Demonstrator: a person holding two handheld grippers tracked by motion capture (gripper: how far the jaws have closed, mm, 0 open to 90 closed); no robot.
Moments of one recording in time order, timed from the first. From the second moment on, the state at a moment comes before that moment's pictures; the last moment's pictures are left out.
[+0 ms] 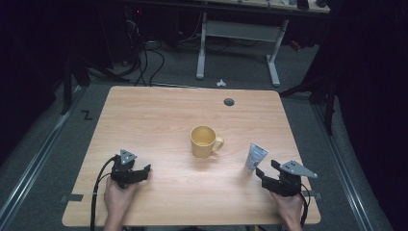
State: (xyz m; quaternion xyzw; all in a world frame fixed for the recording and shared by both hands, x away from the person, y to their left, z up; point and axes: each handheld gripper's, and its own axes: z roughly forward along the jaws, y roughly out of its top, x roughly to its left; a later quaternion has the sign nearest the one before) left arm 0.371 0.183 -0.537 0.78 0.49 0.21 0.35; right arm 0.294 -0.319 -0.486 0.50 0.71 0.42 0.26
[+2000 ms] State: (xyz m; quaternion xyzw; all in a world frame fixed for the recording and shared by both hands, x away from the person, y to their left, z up) left arm 0.371 0.183 -0.537 0.77 0.49 0.21 0.35; right arm 0.332 -0.307 -0.464 0.45 0.74 0.43 0.24
